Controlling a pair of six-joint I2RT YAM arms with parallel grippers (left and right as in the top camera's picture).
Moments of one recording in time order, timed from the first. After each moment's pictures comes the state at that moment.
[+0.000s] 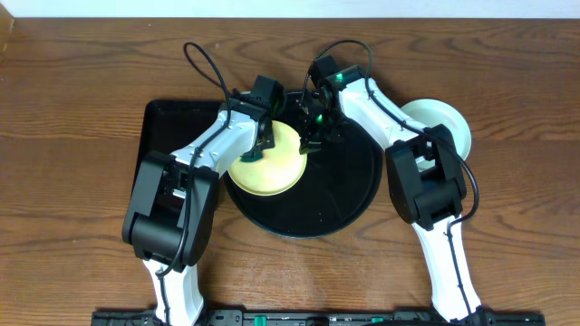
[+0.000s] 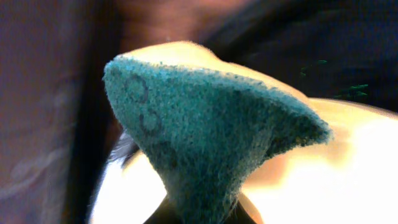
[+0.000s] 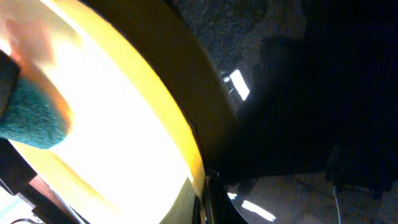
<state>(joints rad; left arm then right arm) -0.35 2.00 1.32 -0.67 -0.30 -0.54 0.46 2.43 1.94 -1.05 -0.51 0.28</state>
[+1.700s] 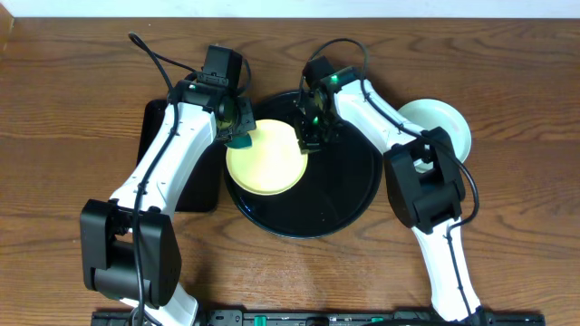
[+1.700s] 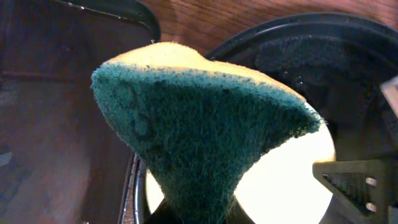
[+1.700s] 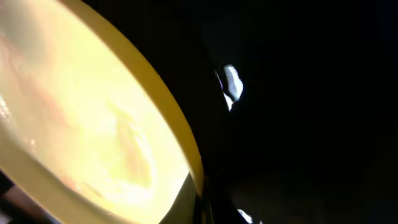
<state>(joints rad) -0.22 1.77 1.41 -0.85 -0.01 -0.44 0.49 2.40 1.93 -1.05 -0.40 0.28</state>
